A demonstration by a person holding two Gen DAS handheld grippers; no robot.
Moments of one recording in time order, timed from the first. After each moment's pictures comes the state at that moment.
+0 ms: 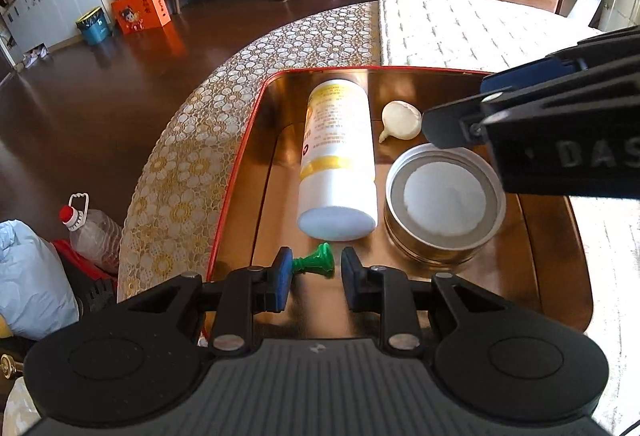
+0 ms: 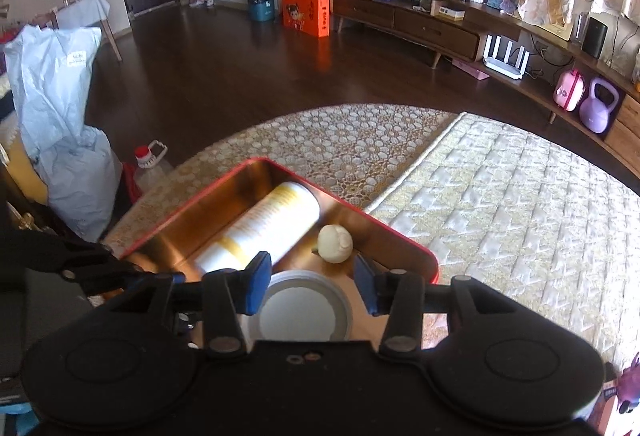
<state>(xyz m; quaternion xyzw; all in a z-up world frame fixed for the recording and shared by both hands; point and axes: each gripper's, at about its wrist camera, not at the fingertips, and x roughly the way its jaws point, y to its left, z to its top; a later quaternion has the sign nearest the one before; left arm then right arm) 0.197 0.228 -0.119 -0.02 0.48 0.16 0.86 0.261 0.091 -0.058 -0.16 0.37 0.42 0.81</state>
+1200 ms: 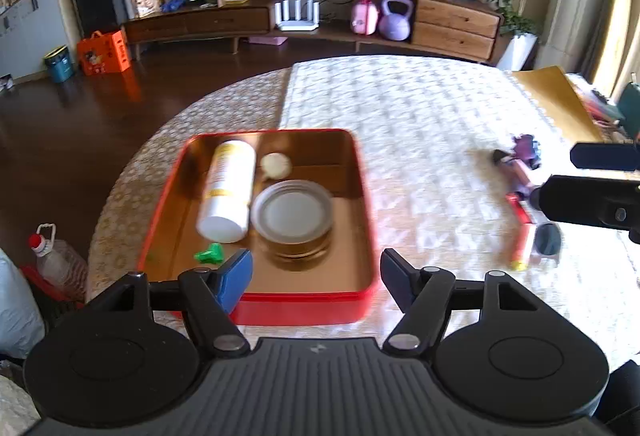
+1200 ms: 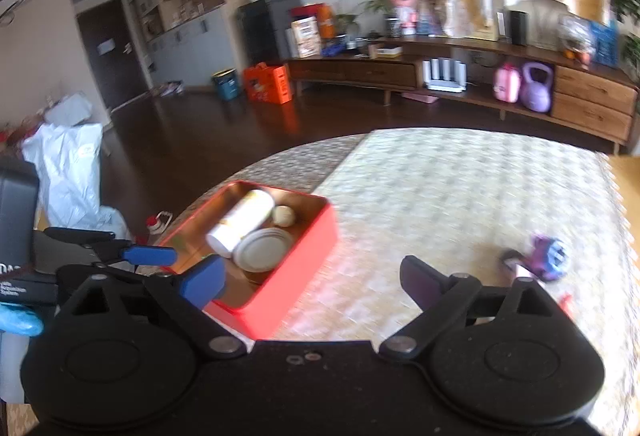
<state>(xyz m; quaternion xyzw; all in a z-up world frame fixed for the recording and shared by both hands) 0.143 0.139 -0.050 -0.04 0.40 0.08 0.91 0.196 -0.098 -0.012 -0.02 0.32 0.38 0.87</state>
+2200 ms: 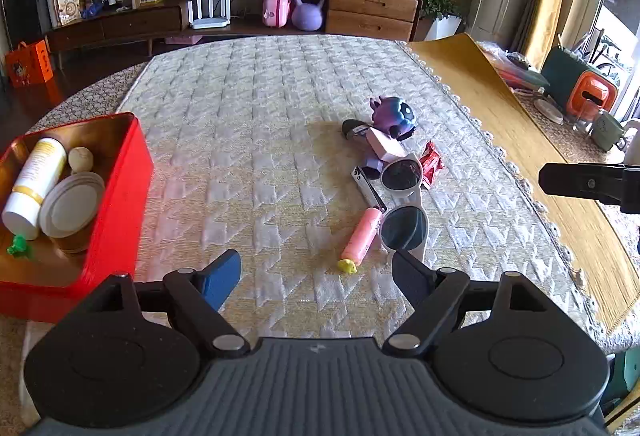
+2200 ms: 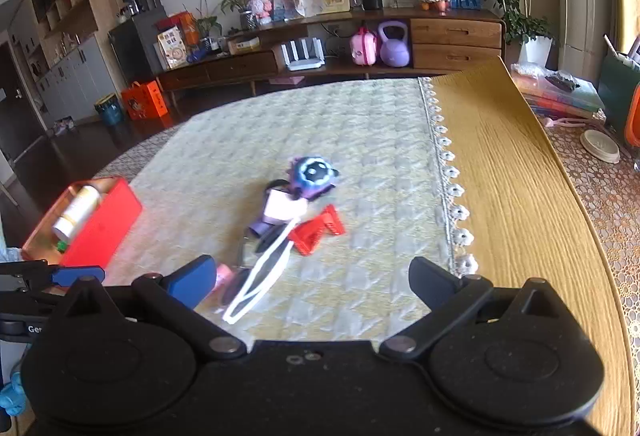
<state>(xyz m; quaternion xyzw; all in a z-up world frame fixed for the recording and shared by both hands) 0.190 -0.002 -0.104 -0.04 0.40 -0.01 0.91 0.242 -0.267 -0.074 0.02 0.36 0.22 0.91</state>
